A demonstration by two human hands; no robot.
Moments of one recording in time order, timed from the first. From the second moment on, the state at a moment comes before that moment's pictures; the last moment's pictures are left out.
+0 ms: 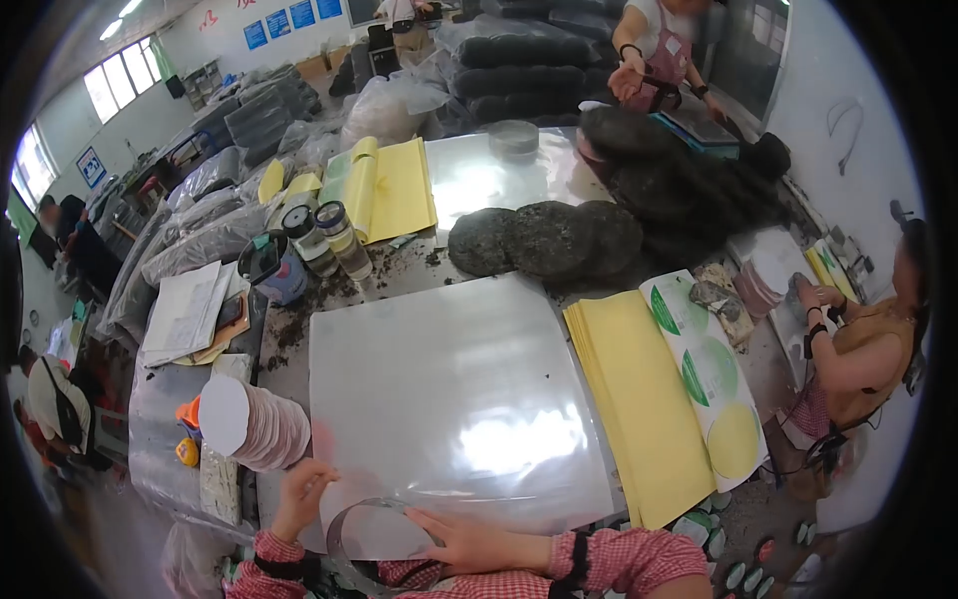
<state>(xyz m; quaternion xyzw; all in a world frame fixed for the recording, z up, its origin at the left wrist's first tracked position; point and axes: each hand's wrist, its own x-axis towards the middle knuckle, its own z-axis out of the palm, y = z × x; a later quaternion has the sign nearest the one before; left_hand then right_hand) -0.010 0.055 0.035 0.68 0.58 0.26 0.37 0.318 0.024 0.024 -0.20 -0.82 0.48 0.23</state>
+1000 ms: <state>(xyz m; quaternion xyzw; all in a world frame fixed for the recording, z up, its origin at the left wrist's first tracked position) 0.077 0.103 0.103 0.83 0.39 0.39 -0.07 0.535 0.330 0.048 -0.61 -0.71 -0.11 0.33</state>
